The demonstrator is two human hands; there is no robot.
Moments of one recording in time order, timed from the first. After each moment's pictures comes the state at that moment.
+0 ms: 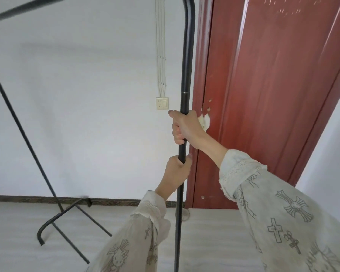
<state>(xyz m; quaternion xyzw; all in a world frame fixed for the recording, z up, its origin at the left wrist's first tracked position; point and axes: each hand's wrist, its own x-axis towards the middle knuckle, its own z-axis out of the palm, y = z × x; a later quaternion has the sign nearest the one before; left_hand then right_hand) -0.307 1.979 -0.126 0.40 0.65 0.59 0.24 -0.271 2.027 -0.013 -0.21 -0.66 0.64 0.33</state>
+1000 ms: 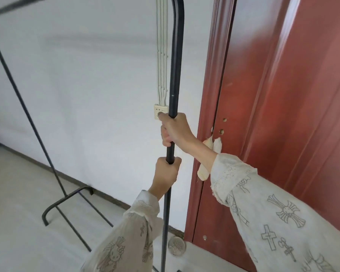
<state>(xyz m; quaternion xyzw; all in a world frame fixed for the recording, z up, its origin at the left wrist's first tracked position) -0.342 2.338 -0.133 0.20 0.68 0.69 0.14 -0.320 2.387 -0.017 -0.06 -0.71 0.67 0.20</state>
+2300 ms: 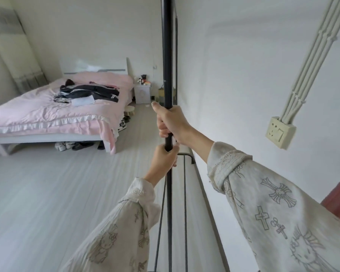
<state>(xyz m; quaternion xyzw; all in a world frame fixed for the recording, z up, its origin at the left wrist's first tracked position) -0.442 2.347 -0.132 -0.15 0.74 0.61 -0.22 -0.477 2.395 -0.032 0.32 -0.63 0.68 -0.22</state>
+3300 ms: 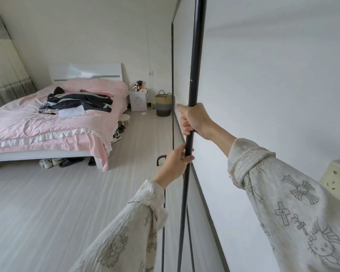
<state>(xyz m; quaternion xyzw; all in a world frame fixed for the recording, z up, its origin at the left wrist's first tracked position) -0.651 2.234 -0.136 -0.08 0.83 0.53 -0.14 -0.716 2.299 -0.026 0.29 -0.69 0.64 -0.17</state>
